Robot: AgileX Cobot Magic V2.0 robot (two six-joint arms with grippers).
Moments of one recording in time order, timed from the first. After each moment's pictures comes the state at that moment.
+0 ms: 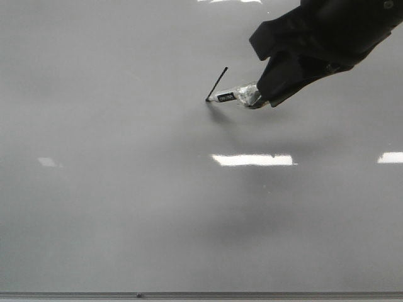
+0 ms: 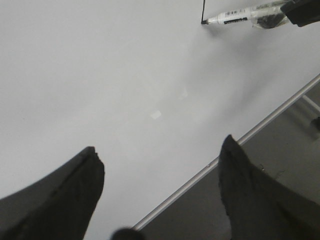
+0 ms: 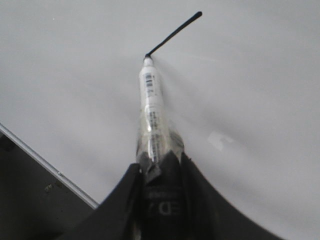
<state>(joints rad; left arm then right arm) -0.47 1.01 -1.04 -0.09 0.85 0.25 0.47 1.38 -0.90 0.30 0.32 -0.31</state>
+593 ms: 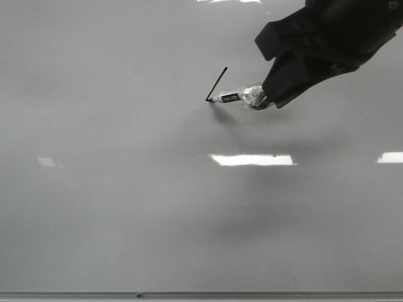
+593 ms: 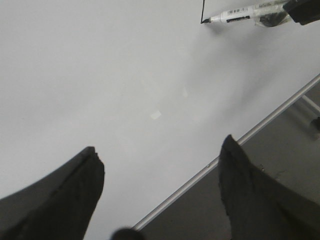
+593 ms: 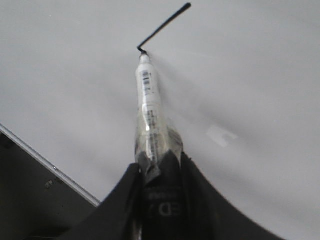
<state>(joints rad) -0.47 1.01 -1.04 -0.09 0.85 0.25 0.43 1.38 -0.90 0.31 0.35 -0.32</state>
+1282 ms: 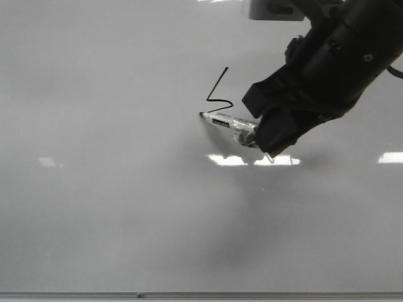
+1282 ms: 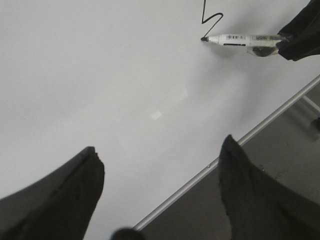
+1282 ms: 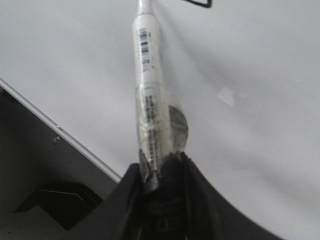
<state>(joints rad) -0.47 1.01 -1.04 -0.09 0.85 0.25 0.49 1.49 -0.90 0.30 0.38 -0.32</state>
